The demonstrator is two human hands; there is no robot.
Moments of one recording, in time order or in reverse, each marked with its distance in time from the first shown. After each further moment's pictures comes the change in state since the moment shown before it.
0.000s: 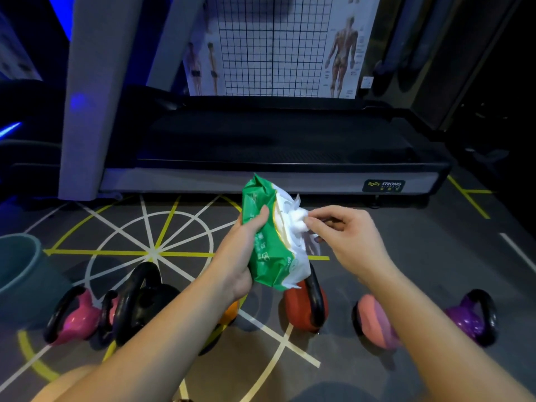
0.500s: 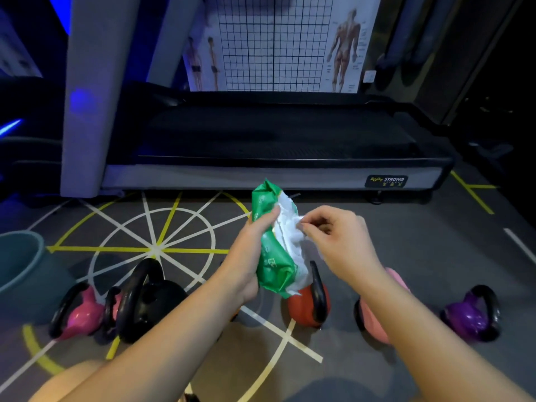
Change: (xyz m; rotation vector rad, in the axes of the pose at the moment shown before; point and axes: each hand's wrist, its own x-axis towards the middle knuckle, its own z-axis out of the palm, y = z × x) left_hand -0.010 -0.008 0.008 0.035 -0.041 -0.020; right_hand -0.007 -0.004 0.020 -0.301 0.042 -0.075
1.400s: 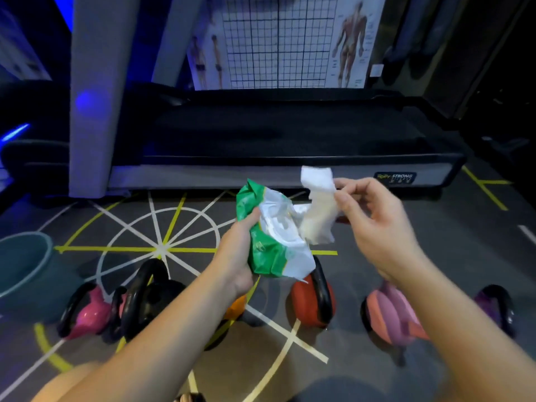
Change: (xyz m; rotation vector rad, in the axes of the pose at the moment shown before) left_hand 0.015 0.007 -0.010 -0.070 0.198 -0.073; right_hand 0.009 0.002 -0.037 0.381 0.074 -0.010
